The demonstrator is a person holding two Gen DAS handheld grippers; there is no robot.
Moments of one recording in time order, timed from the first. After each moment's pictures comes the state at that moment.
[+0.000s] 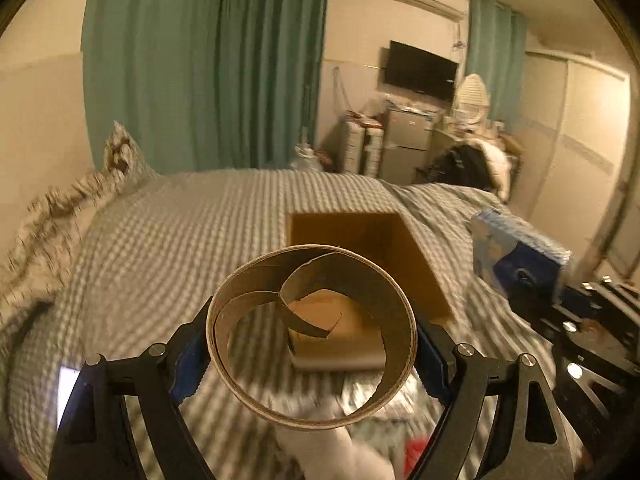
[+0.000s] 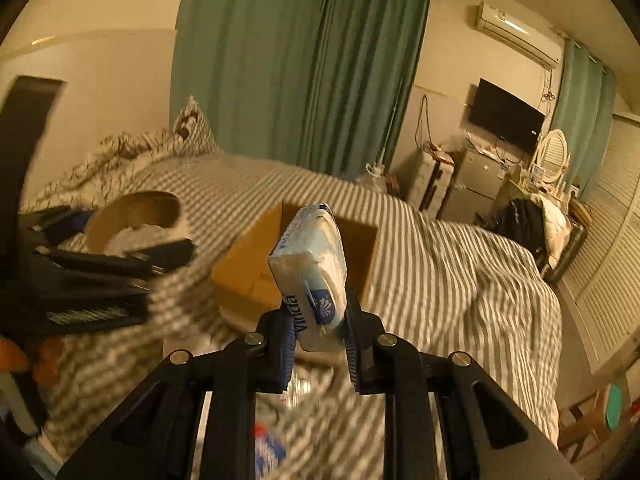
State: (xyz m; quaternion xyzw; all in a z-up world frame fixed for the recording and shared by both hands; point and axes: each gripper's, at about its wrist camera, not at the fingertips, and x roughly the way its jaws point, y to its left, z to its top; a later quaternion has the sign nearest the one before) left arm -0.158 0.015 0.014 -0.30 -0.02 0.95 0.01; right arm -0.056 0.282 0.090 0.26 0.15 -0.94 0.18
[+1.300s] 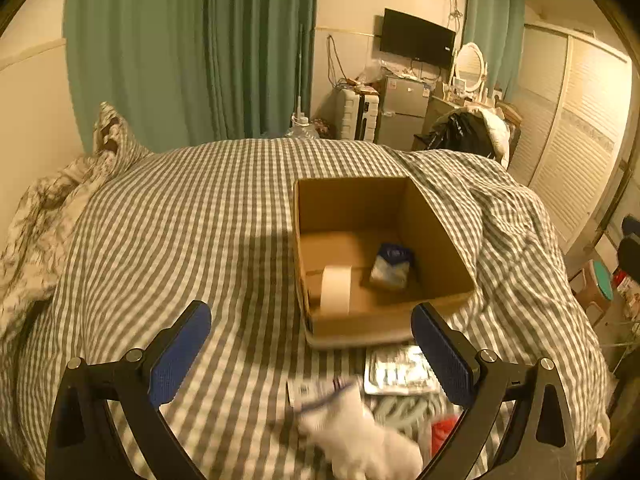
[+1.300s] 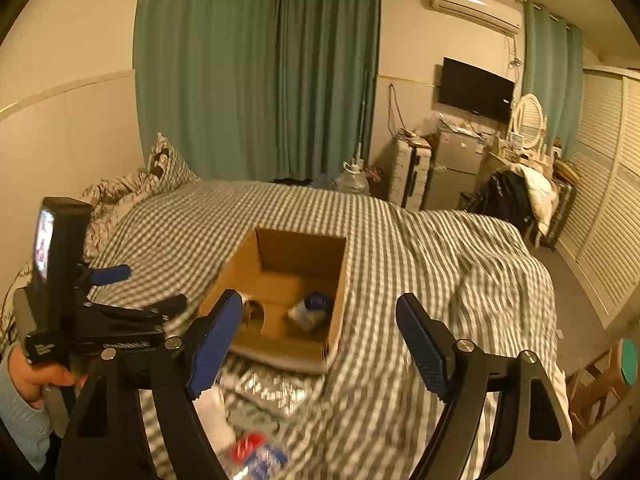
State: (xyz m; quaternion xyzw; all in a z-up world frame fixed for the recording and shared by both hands) left arm -0.159 0.007 -0.010 -0.36 -0.01 0.93 0.03; right arm -0.048 0.318 0.132 0.28 0.07 -0.95 0.14
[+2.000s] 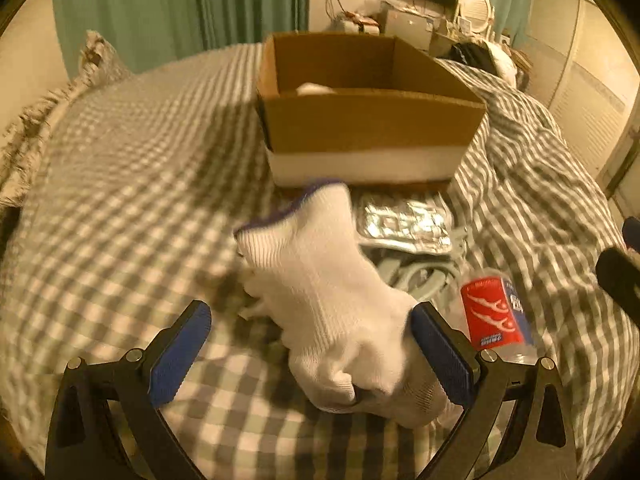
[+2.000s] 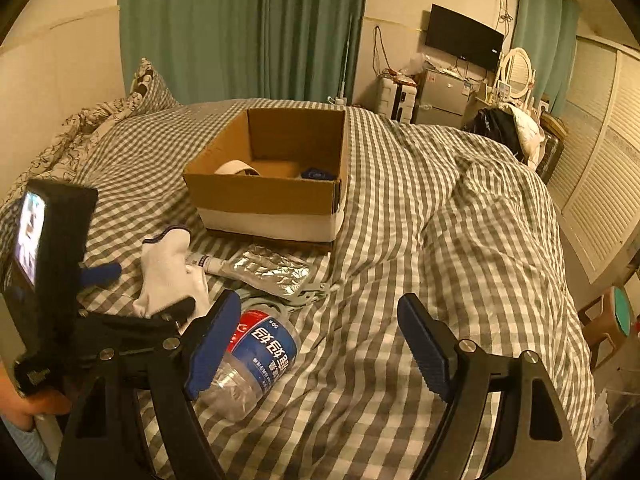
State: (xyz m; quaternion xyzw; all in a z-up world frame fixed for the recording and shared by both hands) left arm -0.117 0.044 -0.142 -0.47 0.00 0.88 0.03; right arm -0.002 0.319 -0.001 0.37 0.09 -0.92 0.10
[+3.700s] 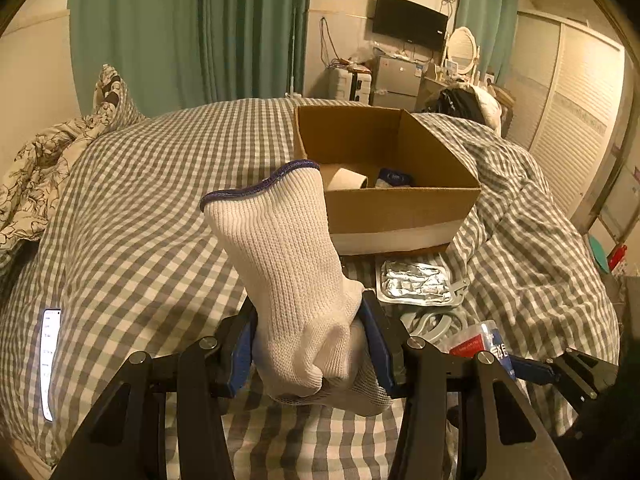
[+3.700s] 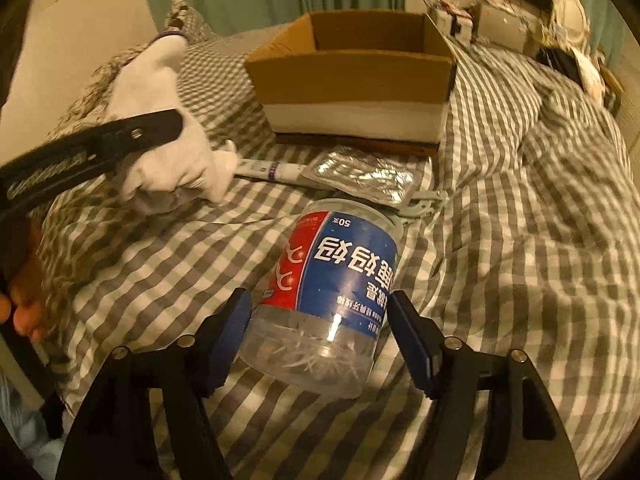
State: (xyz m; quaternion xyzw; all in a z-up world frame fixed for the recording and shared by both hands) left arm -0.107 -0.009 -0.084 -0.39 -0.01 0.92 0.05; right arm 0.002 0.265 -0.071 0.48 0.06 -0.85 0.19
